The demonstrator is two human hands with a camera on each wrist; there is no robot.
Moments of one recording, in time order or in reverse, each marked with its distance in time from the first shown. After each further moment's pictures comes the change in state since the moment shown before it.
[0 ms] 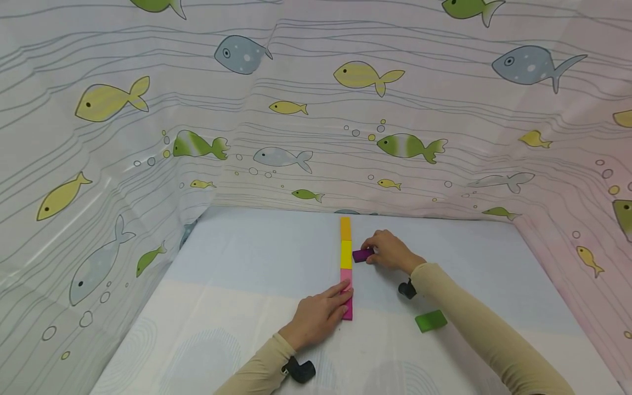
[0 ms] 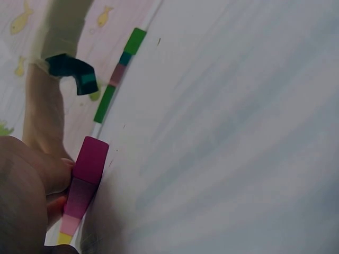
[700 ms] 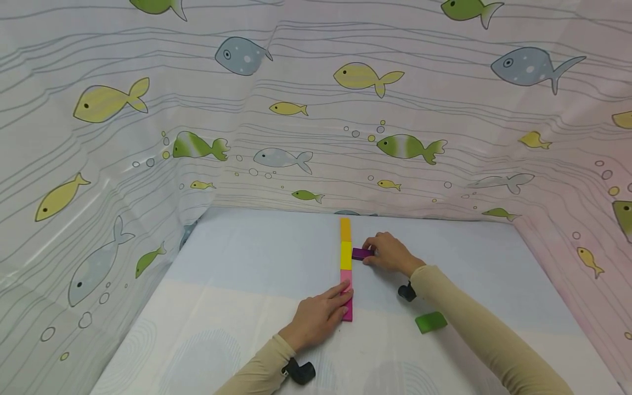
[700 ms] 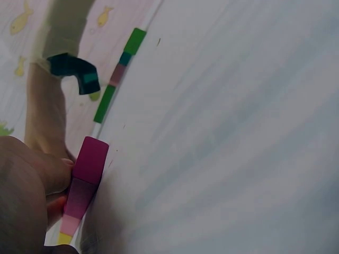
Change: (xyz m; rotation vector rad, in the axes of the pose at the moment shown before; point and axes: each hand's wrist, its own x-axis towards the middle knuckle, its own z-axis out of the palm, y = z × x) left_hand 0.001 0.000 0.000 -0.012 -0.004 -0.004; right_hand 0.000 0.002 0.004 -0.019 0.018 0.015
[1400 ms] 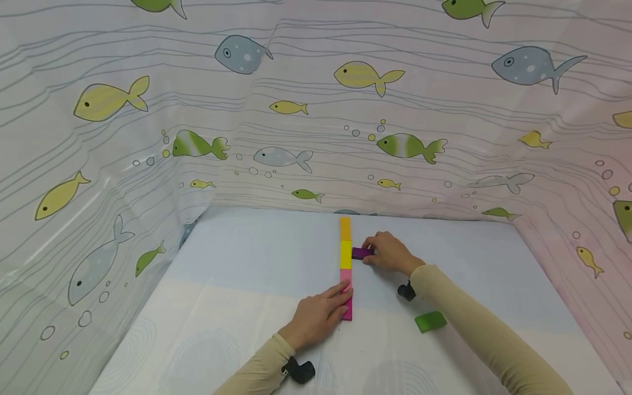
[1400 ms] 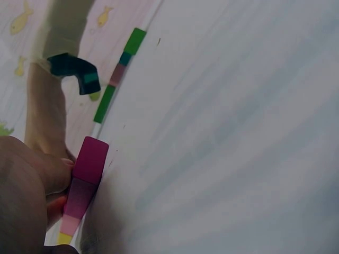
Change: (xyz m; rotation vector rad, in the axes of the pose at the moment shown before) left_hand 0.000 0.000 0.000 -0.004 -0.016 -0.009; right_hand 0.001 0.001 0.003 0.000 0.004 0.008
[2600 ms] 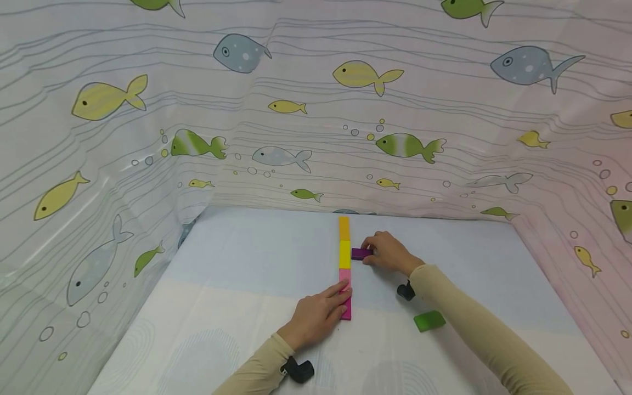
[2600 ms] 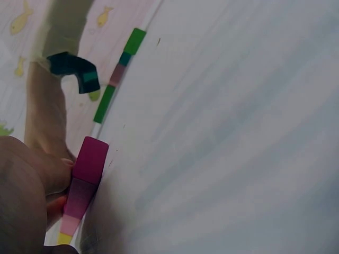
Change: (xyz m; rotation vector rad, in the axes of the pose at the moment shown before) left_hand 0.000 -0.002 0.002 0.024 0.018 0.014; right_hand -0.003 -0.003 -0.003 0.024 -0.001 -0.022
